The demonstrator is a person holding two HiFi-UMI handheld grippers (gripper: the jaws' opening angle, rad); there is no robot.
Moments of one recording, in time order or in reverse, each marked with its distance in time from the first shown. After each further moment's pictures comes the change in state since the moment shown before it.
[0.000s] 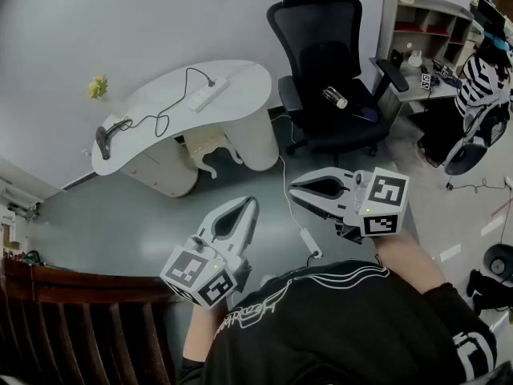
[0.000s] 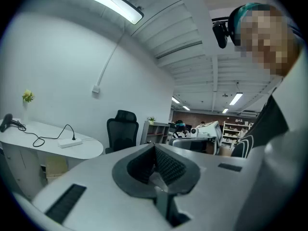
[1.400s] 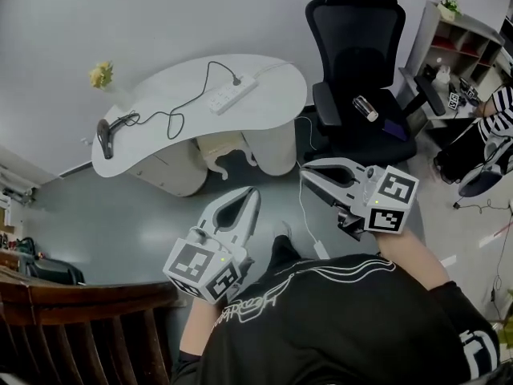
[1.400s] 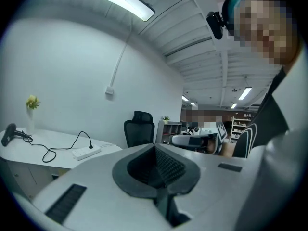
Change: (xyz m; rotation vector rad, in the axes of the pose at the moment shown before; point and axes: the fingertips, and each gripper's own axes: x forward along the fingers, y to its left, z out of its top) left arm 0.031 0.182 0.025 0.026 0.015 0.089; right arm 0.124 -0.146 0.016 0.078 -0.056 -0.104
